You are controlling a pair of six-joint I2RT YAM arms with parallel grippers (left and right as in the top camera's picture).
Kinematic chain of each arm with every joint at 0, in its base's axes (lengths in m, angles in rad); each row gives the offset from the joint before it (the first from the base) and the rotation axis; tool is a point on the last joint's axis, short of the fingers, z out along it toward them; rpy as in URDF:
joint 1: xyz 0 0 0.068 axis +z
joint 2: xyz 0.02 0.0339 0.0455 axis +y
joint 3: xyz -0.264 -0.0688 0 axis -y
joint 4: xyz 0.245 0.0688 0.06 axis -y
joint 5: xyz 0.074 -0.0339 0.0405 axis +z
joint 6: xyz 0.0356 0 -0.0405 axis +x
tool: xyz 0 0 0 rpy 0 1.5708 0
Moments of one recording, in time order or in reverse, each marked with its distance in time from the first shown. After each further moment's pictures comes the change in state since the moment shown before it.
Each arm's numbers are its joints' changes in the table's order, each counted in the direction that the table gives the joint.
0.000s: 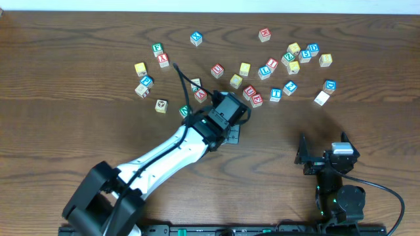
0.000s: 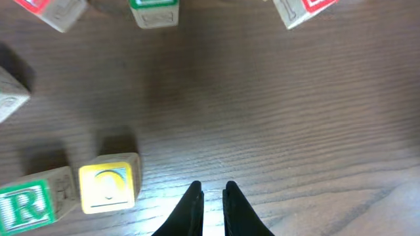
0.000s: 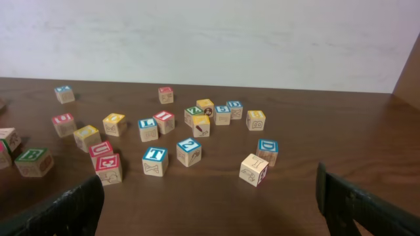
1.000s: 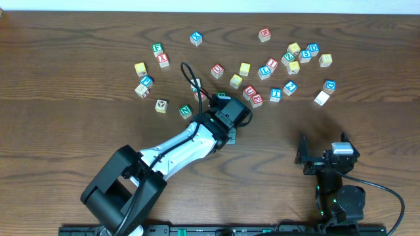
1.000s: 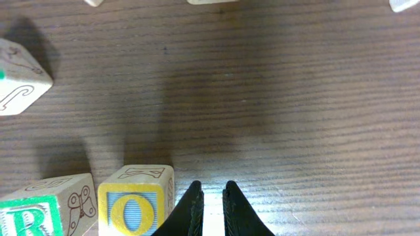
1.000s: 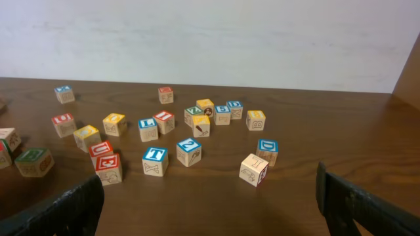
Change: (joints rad) left arm -0.002 0.122 0.000 0.006 0.128 -0.054; right arm 0.000 0.000 0.000 0.000 0.000 0.000
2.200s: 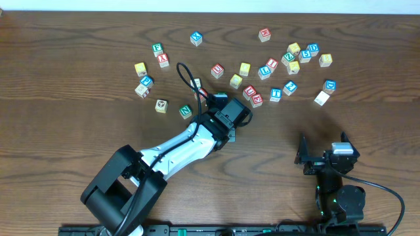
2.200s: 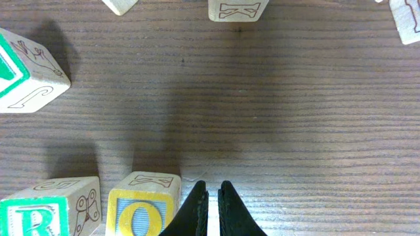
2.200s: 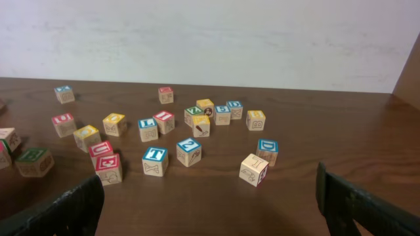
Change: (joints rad) left arm 0.000 0.000 -0.011 0.027 0.039 -0.063; right arm 0.000 0.000 0.000 0.000 0.000 0.000
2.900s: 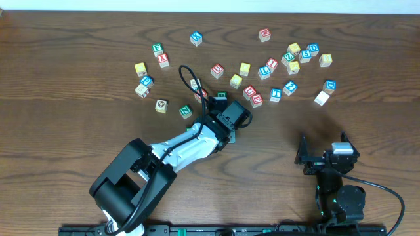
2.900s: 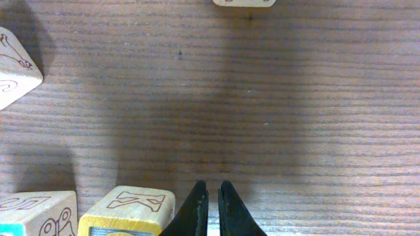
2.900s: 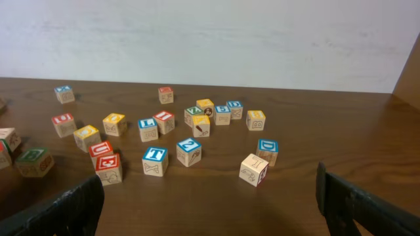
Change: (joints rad) left arm 0.000 0.062 -0.014 0.059 0.006 -0.022; right arm 0.000 0.000 0.000 0.000 0.000 0.000
